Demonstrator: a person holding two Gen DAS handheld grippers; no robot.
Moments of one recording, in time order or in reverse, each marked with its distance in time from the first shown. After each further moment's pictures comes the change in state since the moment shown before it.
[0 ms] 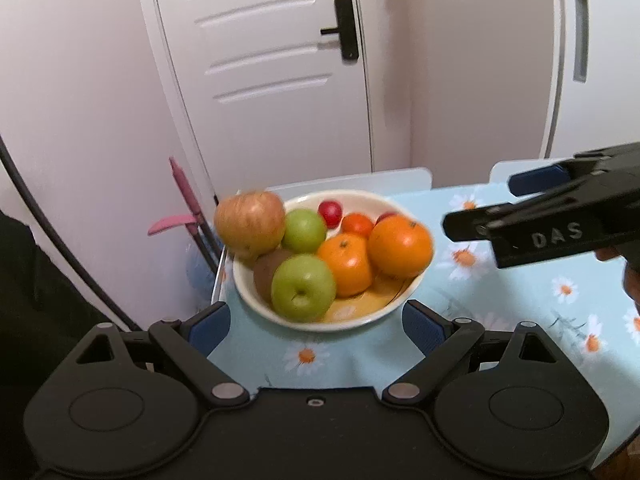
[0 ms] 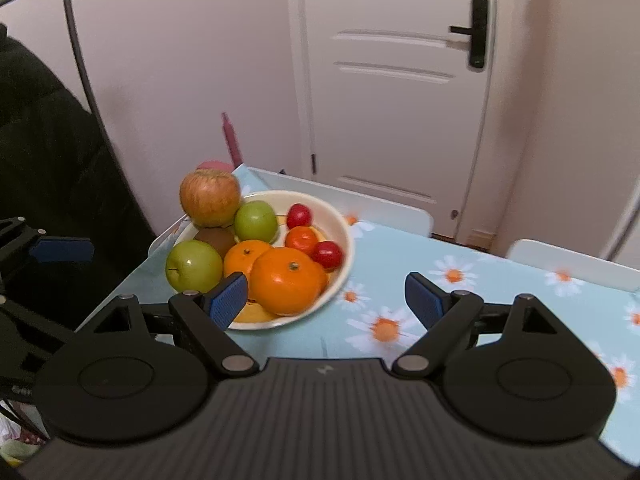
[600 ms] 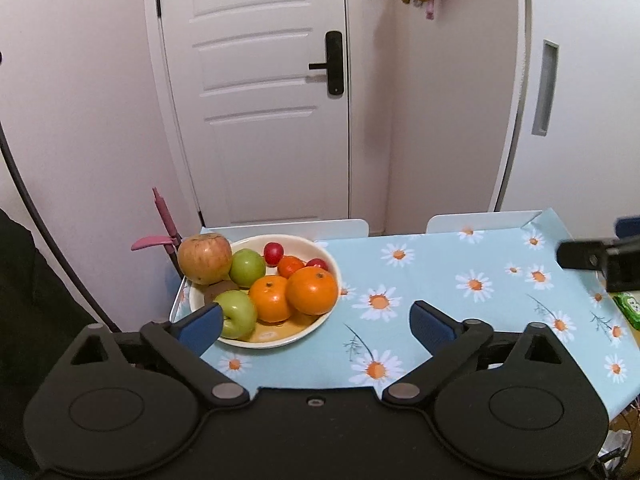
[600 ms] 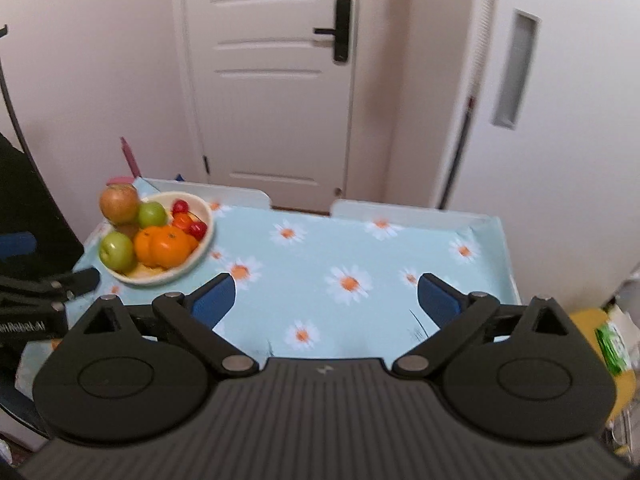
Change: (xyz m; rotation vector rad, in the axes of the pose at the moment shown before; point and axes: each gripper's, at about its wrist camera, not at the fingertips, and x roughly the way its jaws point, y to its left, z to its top) left arm -0.079 -0.064 0.032 -0.083 -0.055 -0.030; right arm -0.158 -0.065 -0.026 0.149 0.037 -0.302
